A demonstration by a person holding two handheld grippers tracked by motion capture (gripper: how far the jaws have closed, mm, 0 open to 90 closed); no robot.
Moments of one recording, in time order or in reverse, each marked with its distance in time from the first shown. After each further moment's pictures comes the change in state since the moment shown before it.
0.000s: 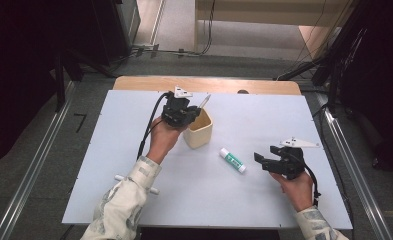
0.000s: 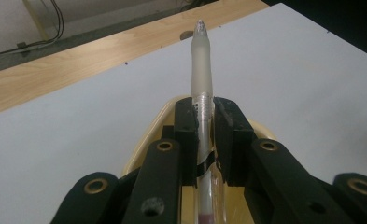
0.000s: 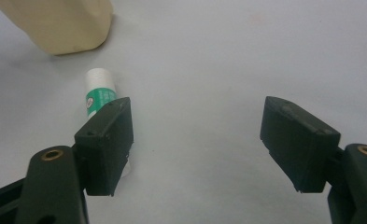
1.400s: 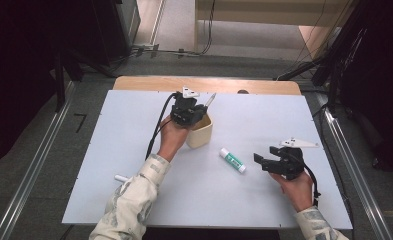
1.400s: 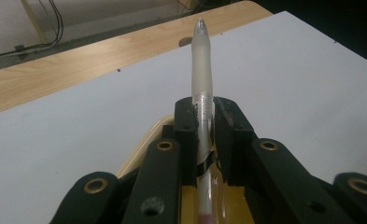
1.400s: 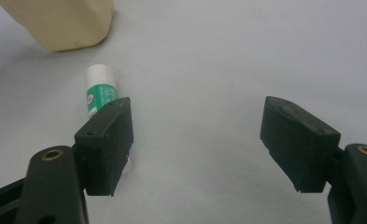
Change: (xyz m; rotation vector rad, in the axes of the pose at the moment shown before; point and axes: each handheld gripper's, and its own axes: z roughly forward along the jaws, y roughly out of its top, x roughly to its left) left arm -0.005 -0.003 0.029 -0.034 0.004 -0.027; right arm -0.001 -0.001 0.002 0.012 0.008 0.000
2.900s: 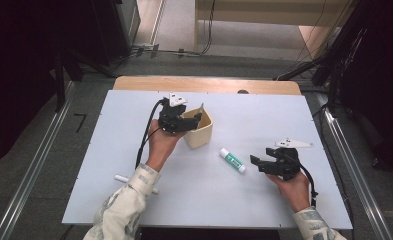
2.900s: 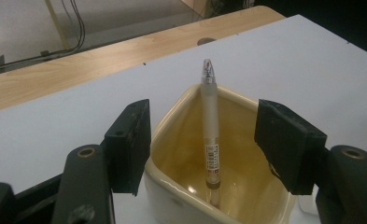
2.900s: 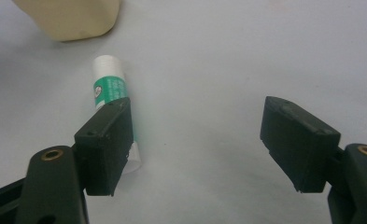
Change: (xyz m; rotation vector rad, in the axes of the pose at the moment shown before) left arm 0.009 -0.020 -0.033 -0.042 0.055 -0.010; right arm 0.006 -0.001 0.007 0.028 0.016 -0.011
